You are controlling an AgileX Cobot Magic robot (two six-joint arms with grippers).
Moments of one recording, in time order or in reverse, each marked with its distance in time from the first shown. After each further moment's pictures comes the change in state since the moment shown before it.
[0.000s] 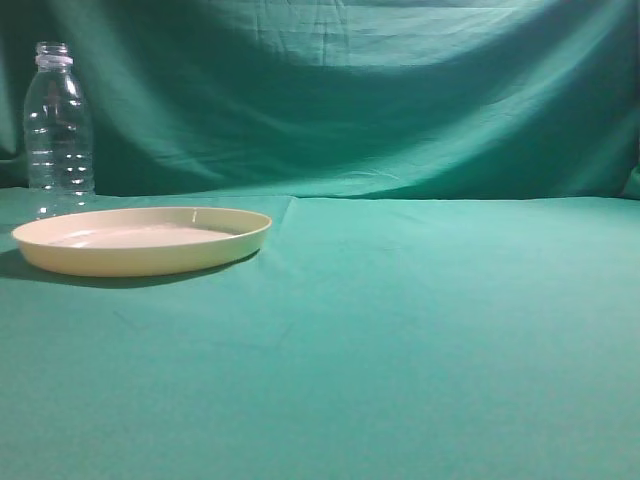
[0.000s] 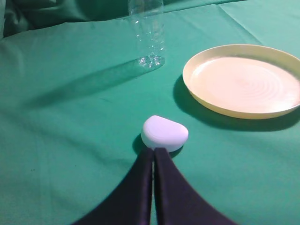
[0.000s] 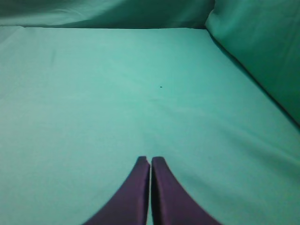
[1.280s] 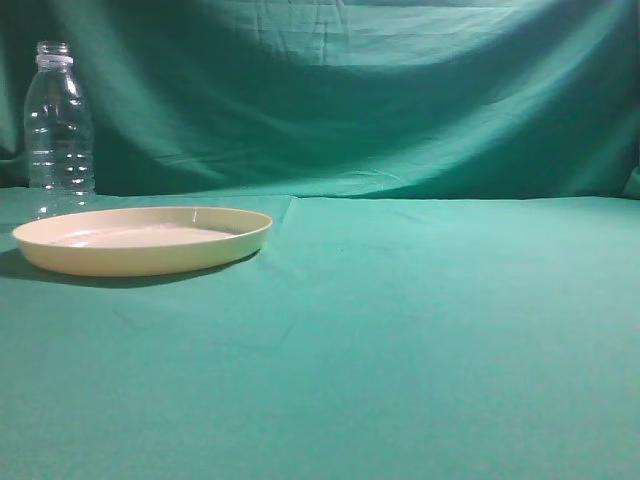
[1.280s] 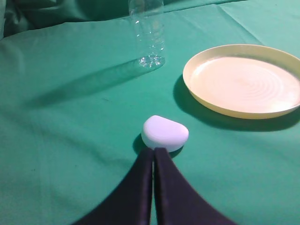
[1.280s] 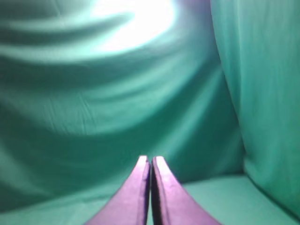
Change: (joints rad) left arm 0.000 0.000 0.000 0.000 0.000 0.000; right arm 0.000 0.000 0.002 0.117 -0.624 0.107
